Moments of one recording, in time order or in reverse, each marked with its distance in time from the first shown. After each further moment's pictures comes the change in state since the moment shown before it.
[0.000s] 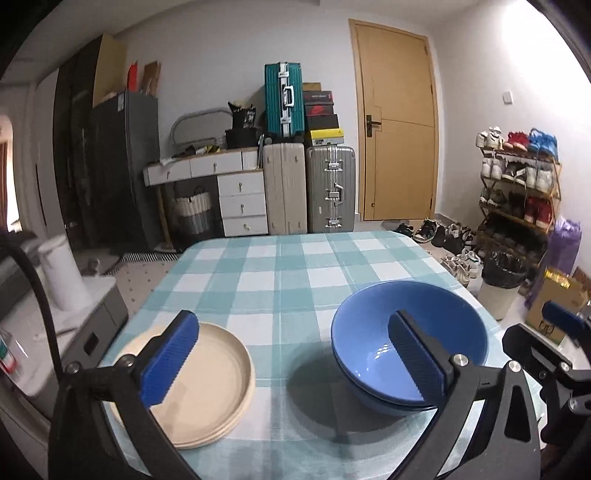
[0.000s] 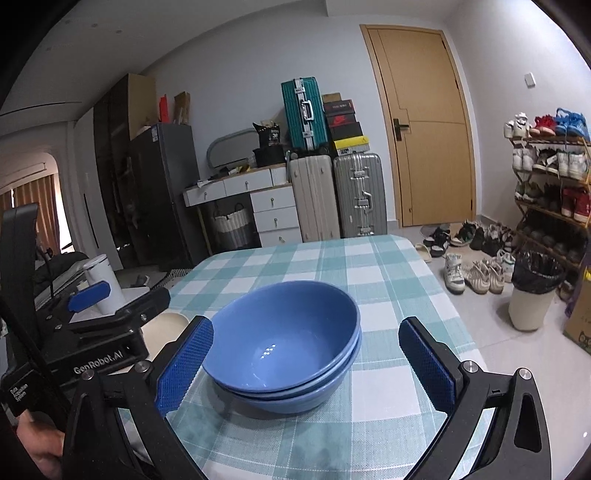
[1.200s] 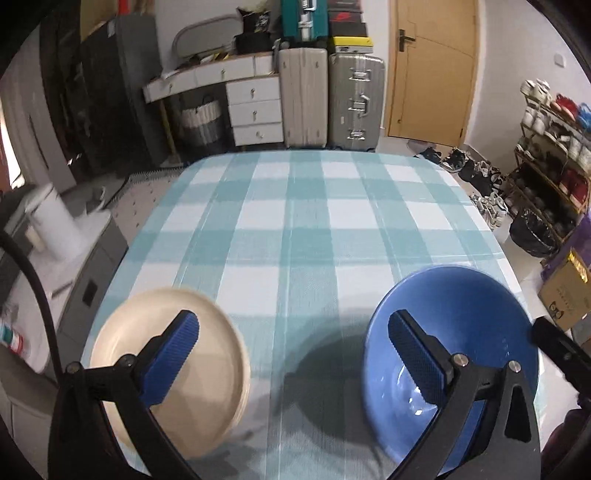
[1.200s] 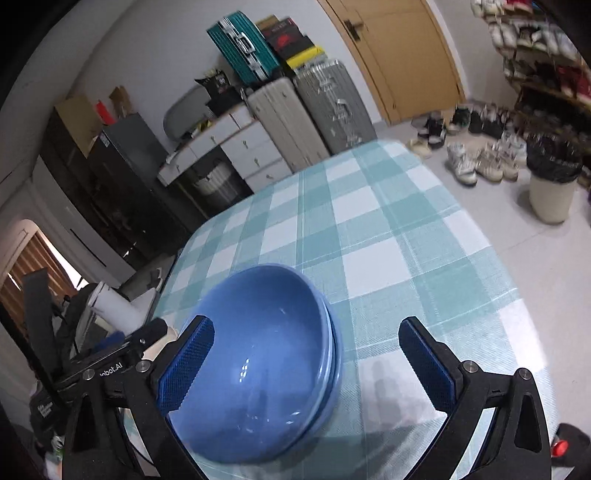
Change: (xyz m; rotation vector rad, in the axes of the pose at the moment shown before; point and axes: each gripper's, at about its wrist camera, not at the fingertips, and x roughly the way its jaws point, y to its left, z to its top) left arm 0.110 -0.006 0.033 -0.033 0.409 0.071; right arm 0.132 -0.075 0.028 0.343 0.396 0.075
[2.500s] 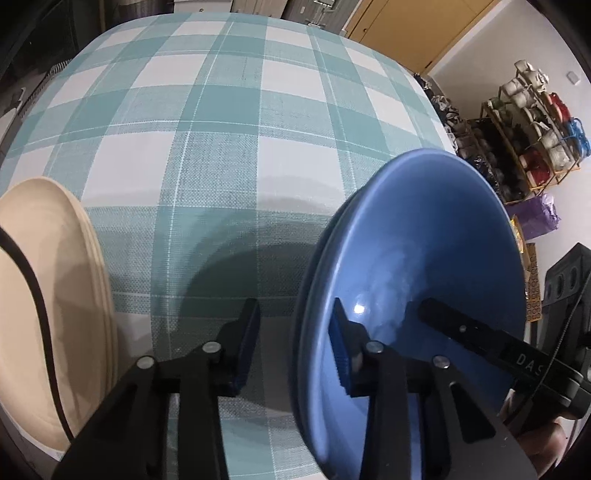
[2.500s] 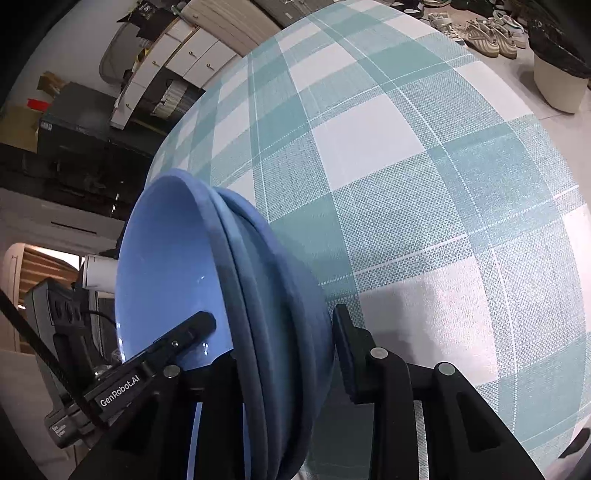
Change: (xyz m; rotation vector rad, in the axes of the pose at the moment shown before) left arm 0.089 -0.017 -0.025 -0.119 0.482 -0.371; right arm 0.090 -0.029 -0.012 0.198 0.432 -0.016
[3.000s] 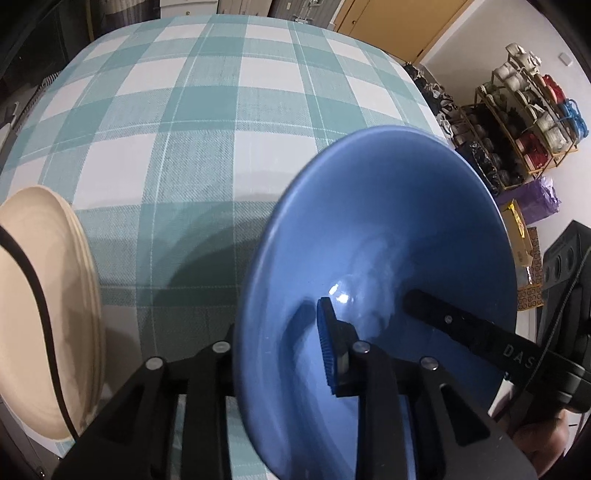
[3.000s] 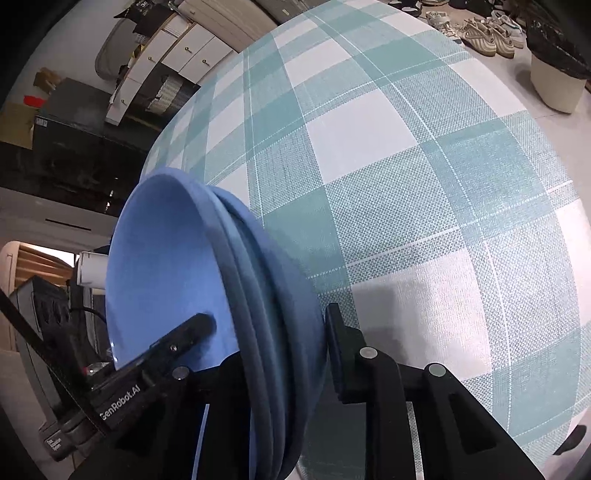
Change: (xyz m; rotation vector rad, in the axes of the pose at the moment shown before) left arm 0.000 -0.019 -0.004 0.055 0.023 0.027; right arm -0.002 0.000 -0.001 -0.011 0.011 -0.028
